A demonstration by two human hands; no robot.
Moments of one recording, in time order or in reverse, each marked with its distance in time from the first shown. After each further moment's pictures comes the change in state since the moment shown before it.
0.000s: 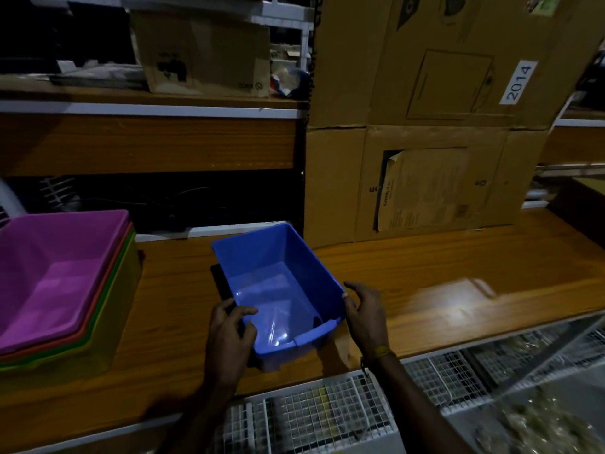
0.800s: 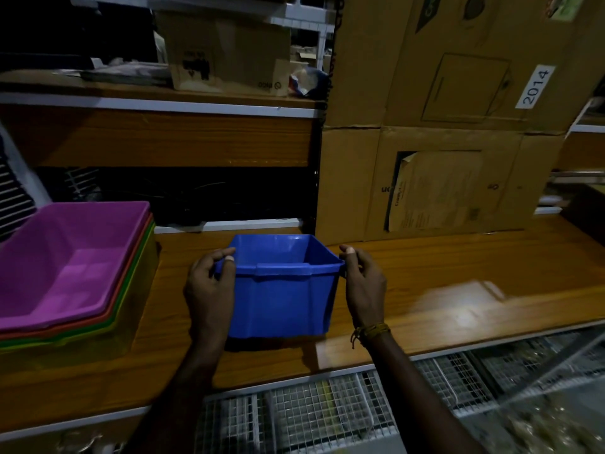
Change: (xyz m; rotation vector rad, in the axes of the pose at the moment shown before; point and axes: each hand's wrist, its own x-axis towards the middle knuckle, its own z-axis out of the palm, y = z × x) left_hand 0.035 0.030 -0.061 -0.413 0.322 0.026; right_hand -0.010 -0.099 0.001 0.403 0.150 -0.064
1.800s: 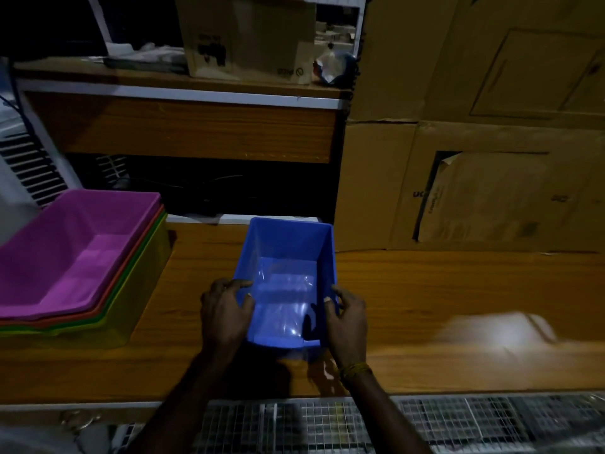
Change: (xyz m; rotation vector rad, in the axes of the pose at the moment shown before) left_hand 0.003 -0.054 0.056 0.776 -0.139 -0.123; right_hand 0.016 0.088 0.023 -0.198 -0.237 0.203
